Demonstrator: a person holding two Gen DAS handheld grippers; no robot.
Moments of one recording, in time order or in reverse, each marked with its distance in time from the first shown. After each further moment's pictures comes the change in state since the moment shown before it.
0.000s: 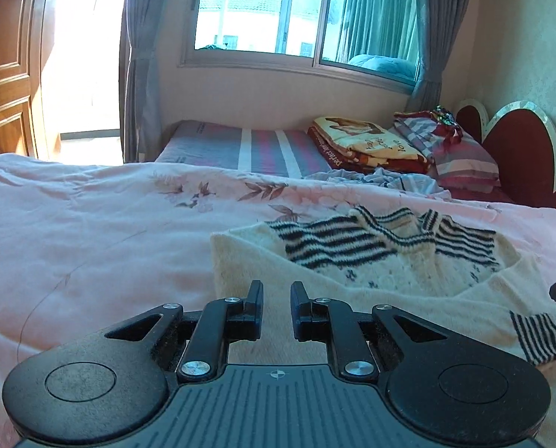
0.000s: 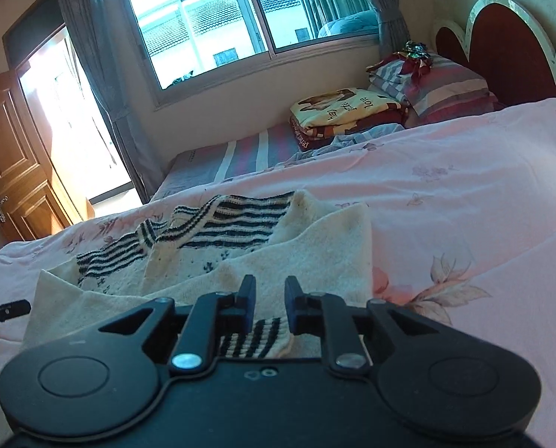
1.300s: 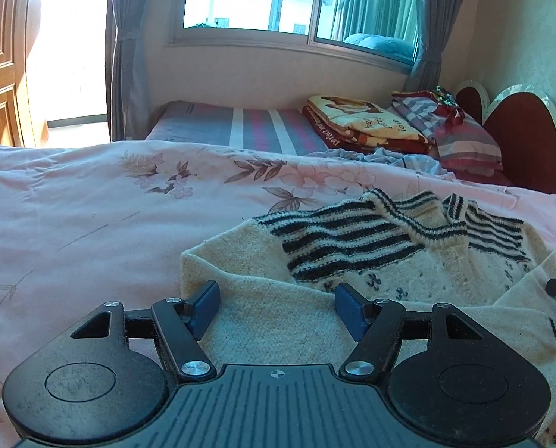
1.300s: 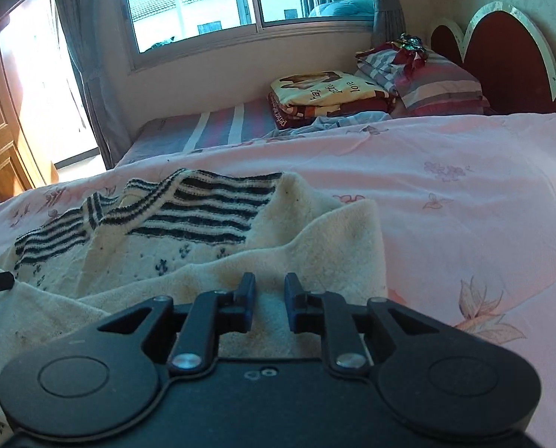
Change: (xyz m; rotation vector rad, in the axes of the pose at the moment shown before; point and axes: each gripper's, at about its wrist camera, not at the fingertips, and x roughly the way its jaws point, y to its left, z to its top) left arm 0.054 -0.005 0.000 0.004 0.049 -0.024; right arm 0.055 0.011 0.006 -0.083 0.057 -0.143
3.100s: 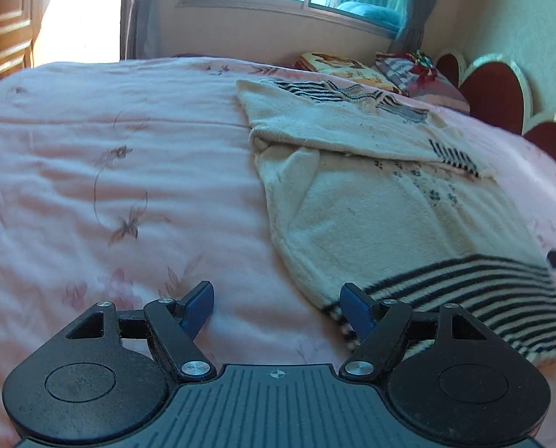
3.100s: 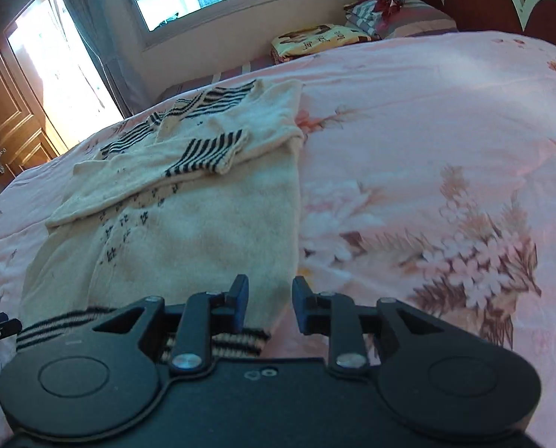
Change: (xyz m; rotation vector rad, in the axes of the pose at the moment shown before) left arm -0.251 0.020 -0.172 -0.082 0.158 -0.057; right arm -0.212 -0.067 -0.136 0.147 0.177 0.124
